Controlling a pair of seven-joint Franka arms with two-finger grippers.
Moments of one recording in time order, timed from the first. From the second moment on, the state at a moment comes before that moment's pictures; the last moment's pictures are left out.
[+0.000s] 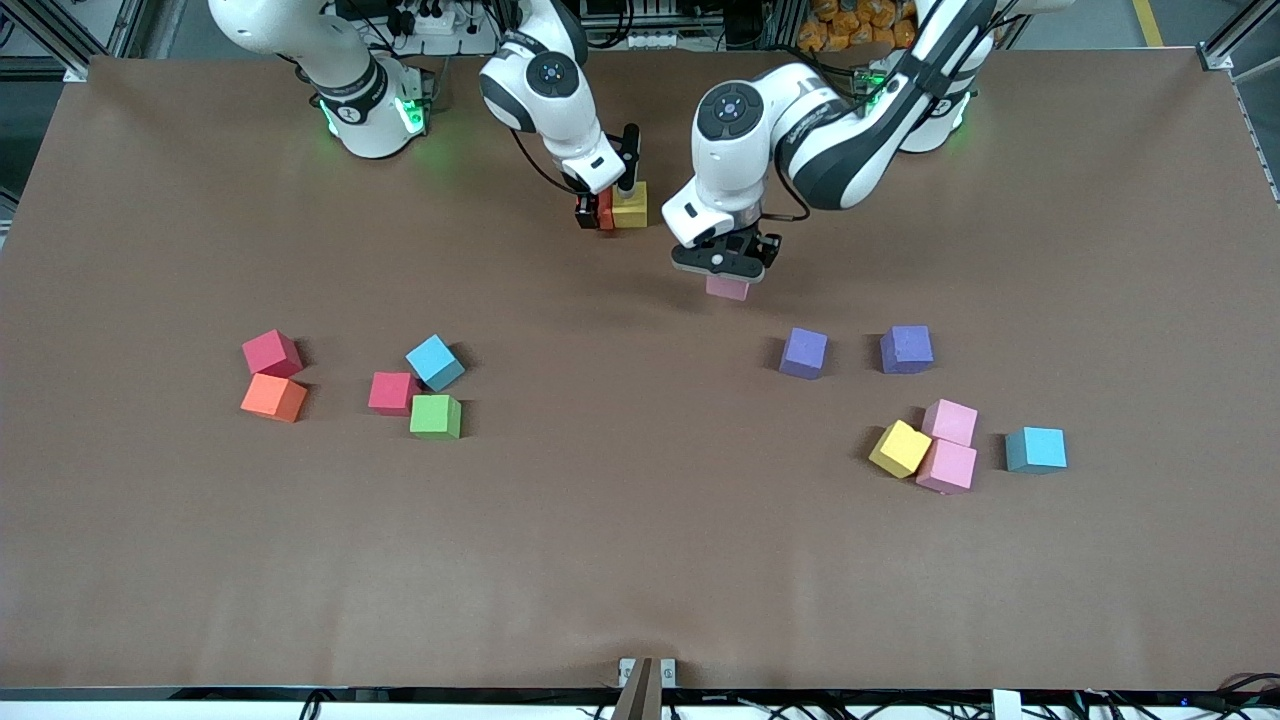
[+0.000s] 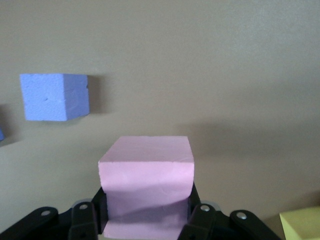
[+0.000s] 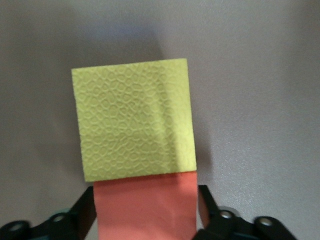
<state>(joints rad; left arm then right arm) -0.19 0.22 -0.66 -2.11 0.23 2.18 -0.70 1.09 0.28 0.03 -2.48 0.21 2.81 -0.55</state>
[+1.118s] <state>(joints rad) -0.18 0.12 -0.73 -2.13 0.12 1.96 -0.55 1.09 0.08 -0.13 -2.45 0.21 2.57 -0.54</state>
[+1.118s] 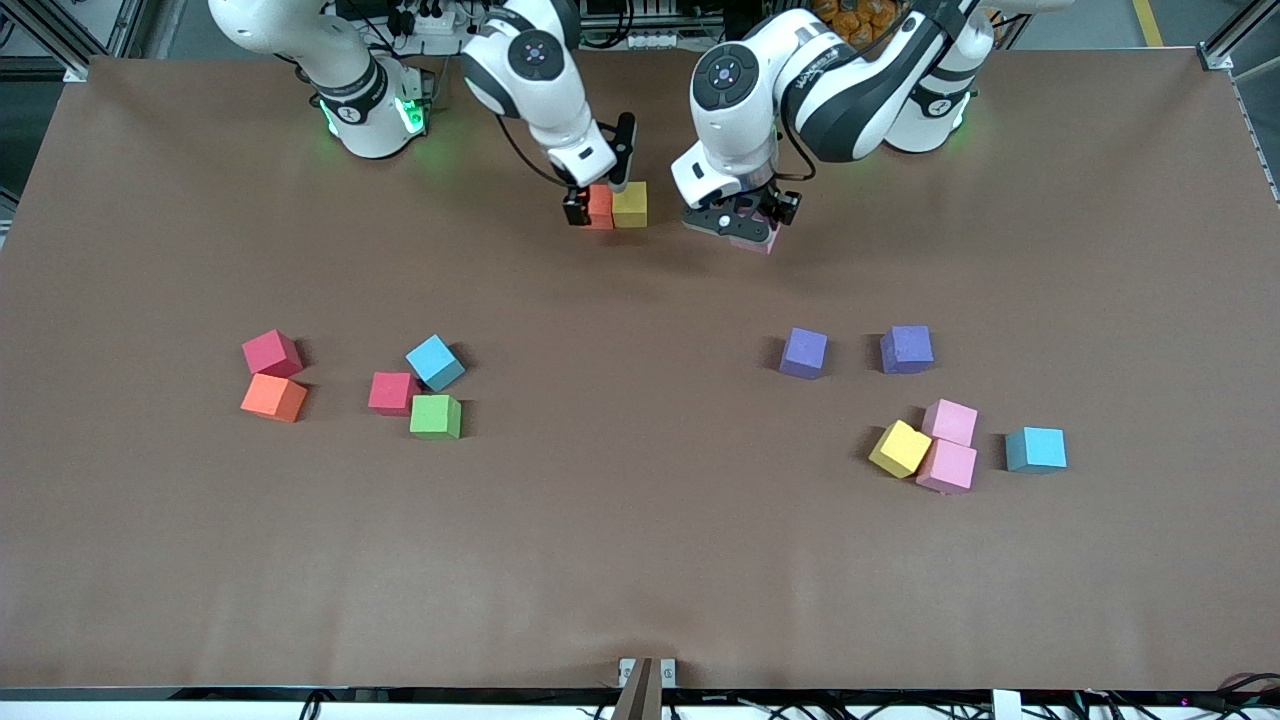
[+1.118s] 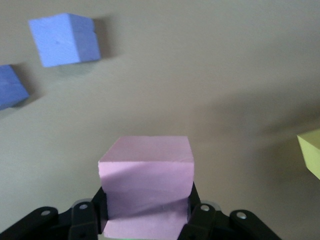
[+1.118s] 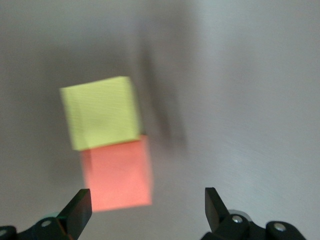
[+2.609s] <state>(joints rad) -0.29 0.33 -0.82 -2.13 0.25 2.22 0.19 0.42 0.33 -0.29 -2.10 0.31 2.34 -0.32</state>
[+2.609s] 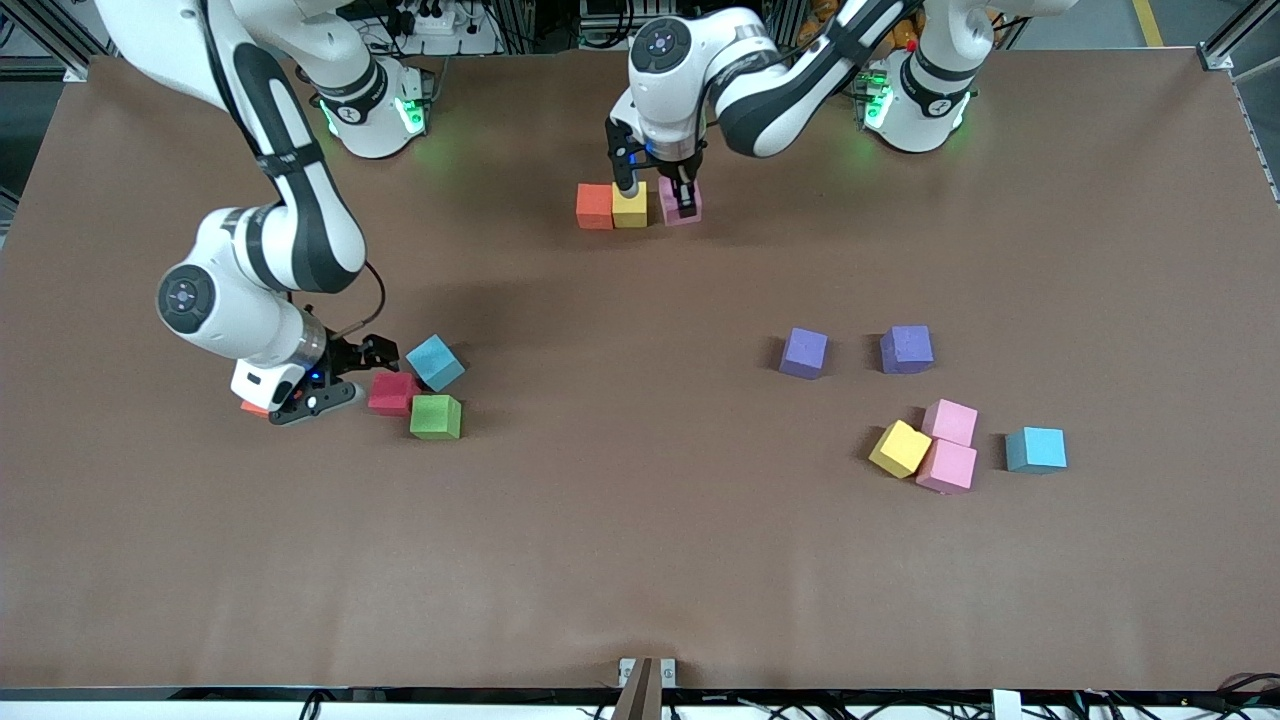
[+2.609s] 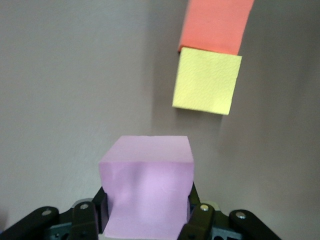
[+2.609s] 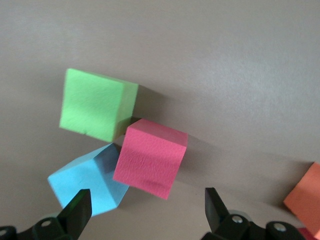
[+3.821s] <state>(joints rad) -0.35 0.37 -0.82 -2.16 0.29 2.25 0.19 0.43 0.45 -0.28 -2.12 0.47 2.52 -0.27</state>
